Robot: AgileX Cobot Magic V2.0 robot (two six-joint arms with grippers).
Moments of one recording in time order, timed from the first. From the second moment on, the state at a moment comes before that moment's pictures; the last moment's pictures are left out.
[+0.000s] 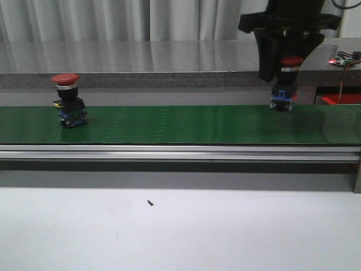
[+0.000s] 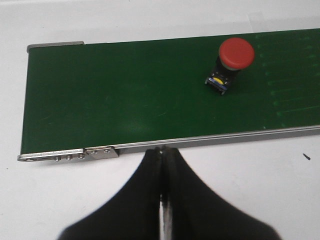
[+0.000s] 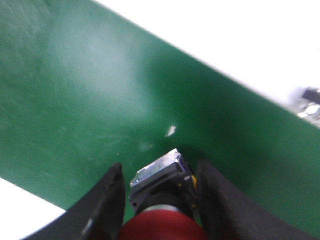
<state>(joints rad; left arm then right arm) 0.03 1.10 -1.08 -0.23 0.93 0.23 0.26 1.94 -1.82 0.07 1.20 -0.13</state>
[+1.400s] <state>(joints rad) 0.03 1.10 -1.08 -0.24 0.96 0.23 -0.22 2.21 -2.12 0.06 1.10 -0.11</state>
